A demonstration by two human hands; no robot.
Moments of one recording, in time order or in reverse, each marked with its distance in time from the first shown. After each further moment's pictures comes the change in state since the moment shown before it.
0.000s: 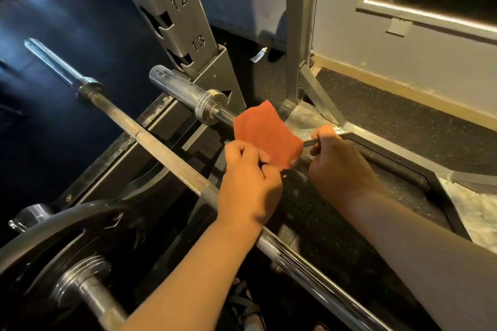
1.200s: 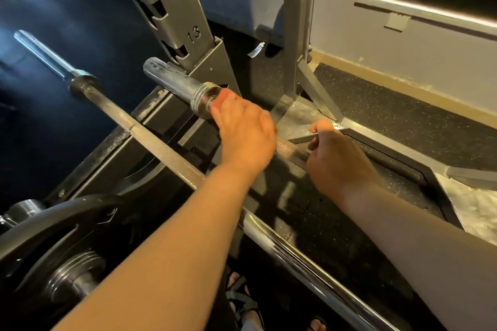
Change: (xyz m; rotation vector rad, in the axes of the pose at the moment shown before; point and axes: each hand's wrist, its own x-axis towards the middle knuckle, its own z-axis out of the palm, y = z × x) left_hand 0.079 -0.004 0.012 0.385 0.149 0.204; right_hand -0.002 -0.004 -0.005 0.000 -0.045 0.034
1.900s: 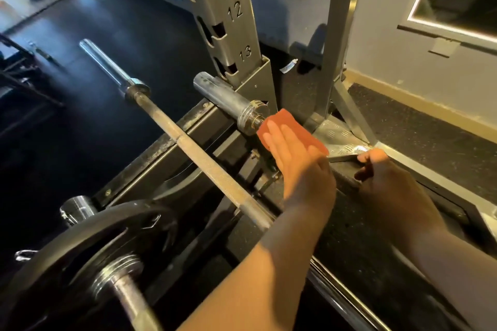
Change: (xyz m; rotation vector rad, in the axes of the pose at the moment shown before) left_hand -0.036 0.044 -0.009 -0.608 -0.057 -0.392; right_hand -0.003 -0.001 -0.001 0.021 -0.030 0.010
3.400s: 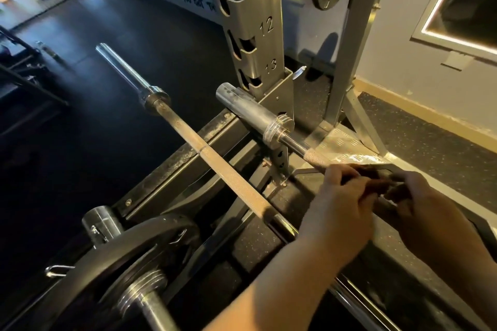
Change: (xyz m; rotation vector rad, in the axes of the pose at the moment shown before) left_hand -0.021 -0.010 -0.045 0.083 -0.359 0.300; right_hand 0.001 0.011 0.003 -0.031 -0.011 -0.056
